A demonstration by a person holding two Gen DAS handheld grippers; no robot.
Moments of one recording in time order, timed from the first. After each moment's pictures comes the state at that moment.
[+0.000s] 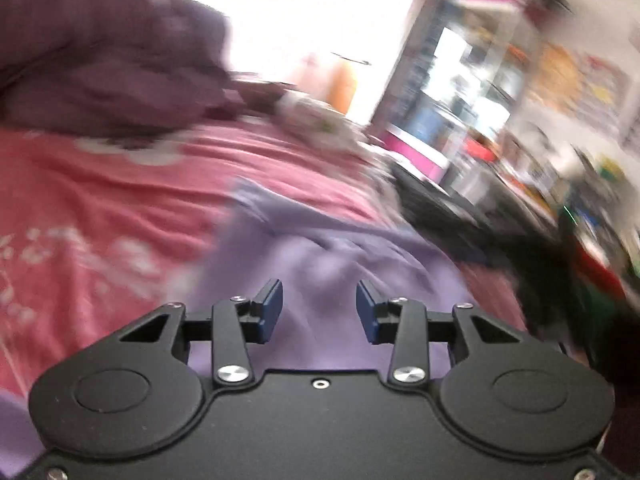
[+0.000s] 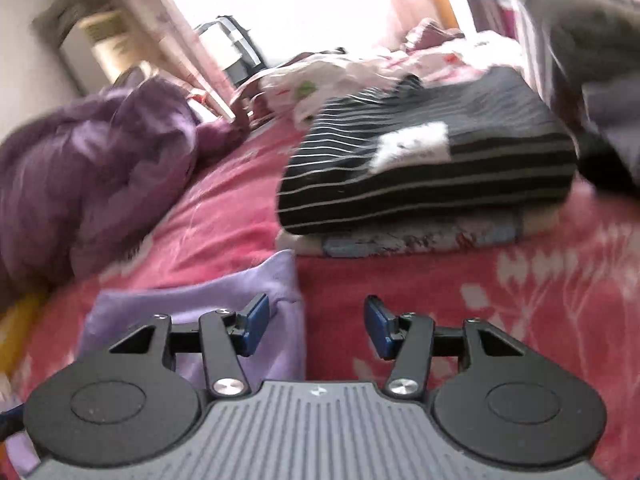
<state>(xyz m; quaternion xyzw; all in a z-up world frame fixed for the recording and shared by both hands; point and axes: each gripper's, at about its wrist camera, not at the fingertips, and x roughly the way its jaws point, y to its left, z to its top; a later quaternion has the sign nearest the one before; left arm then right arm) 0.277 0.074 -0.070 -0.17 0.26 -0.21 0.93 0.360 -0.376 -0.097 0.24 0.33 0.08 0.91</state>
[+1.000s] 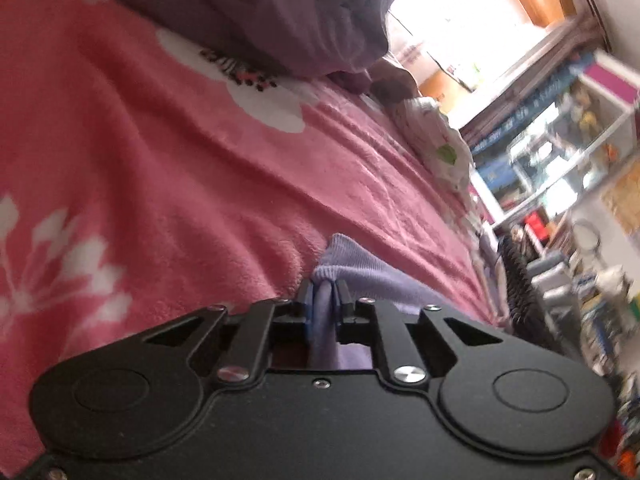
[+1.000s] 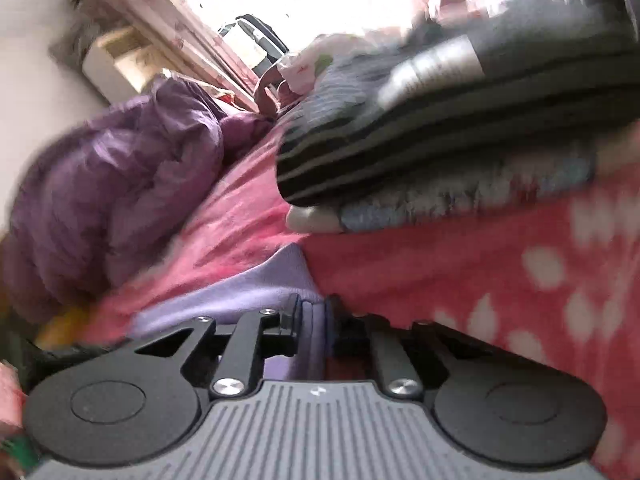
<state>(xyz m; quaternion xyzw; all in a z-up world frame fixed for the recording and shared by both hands) 0.394 0.134 -0.122 -0.30 0.34 -0.15 0.88 0.387 -0.357 -0.134 0.25 0.32 0.14 0.90</state>
